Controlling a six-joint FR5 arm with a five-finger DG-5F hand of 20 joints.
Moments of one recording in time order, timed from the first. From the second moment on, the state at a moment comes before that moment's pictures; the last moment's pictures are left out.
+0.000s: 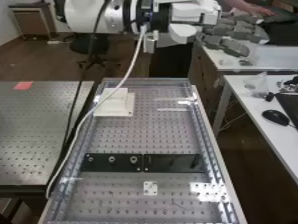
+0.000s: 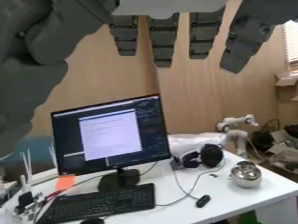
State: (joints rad) arm 1.62 -2.01 -1.28 -2.97 -1.32 -0.64
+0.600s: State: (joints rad) arm 1.64 -2.00 -1.30 -2.96 -1.28 -0.66
